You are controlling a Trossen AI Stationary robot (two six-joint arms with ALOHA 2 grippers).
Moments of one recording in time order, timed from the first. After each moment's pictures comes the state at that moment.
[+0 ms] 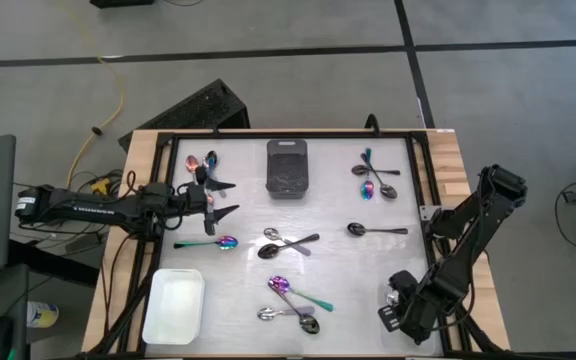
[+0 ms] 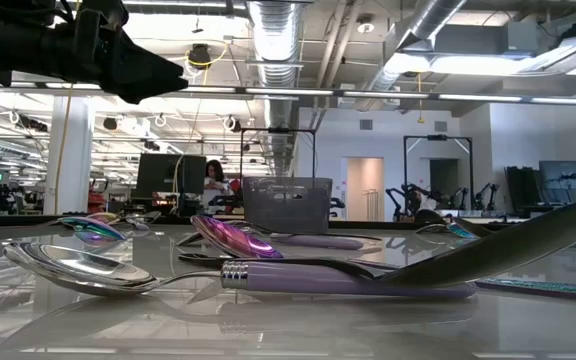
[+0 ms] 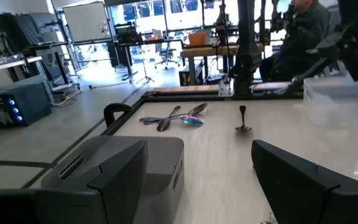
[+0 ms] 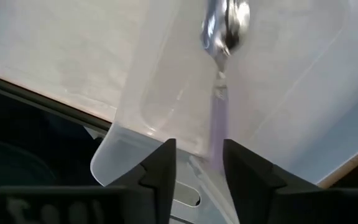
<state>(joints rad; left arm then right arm) 0.07 0.67 0.18 0.55 -0.19 0.13 0.95 1.48 1.08 -0.86 -0.11 2.17</state>
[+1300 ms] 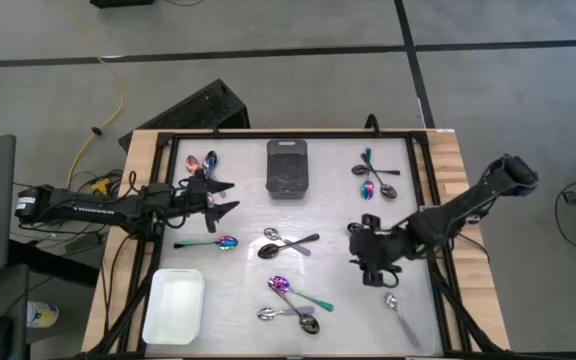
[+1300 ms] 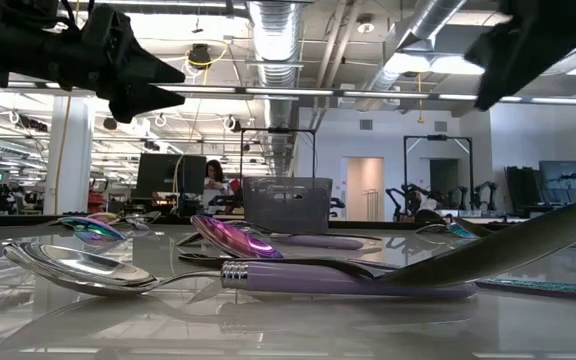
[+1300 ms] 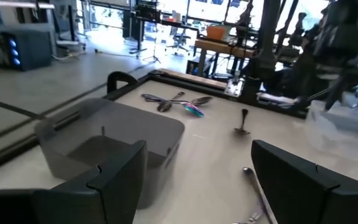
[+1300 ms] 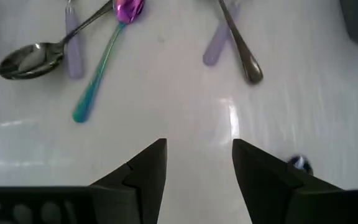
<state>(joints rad) 0.07 0.67 0.18 0.50 -0.25 -0.16 0.47 1.29 0.94 -0.66 0.27 0.45</state>
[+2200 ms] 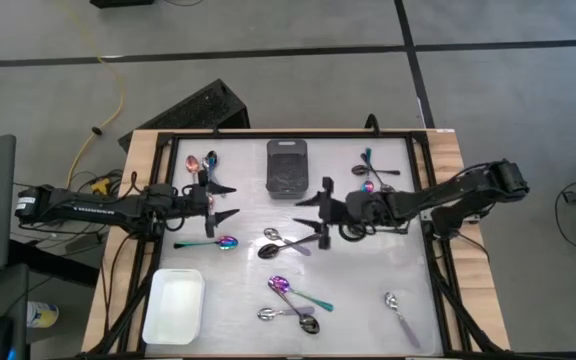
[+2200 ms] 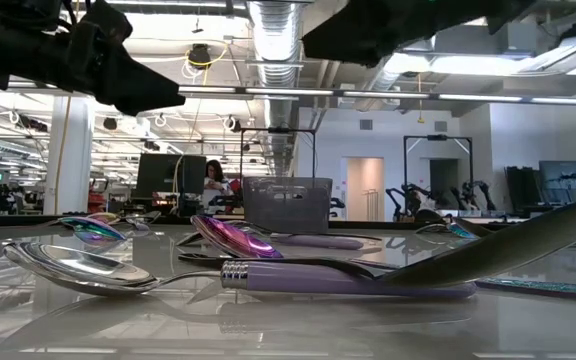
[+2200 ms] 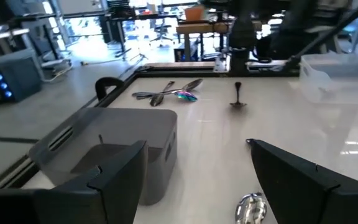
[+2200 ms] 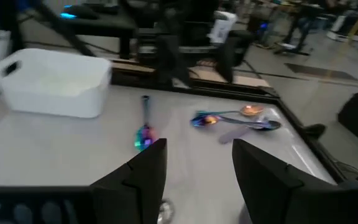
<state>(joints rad) 0.07 0.67 0.18 0.45 -0.17 0.09 0.13 1.42 0.83 0.38 0.26 -0.12</state>
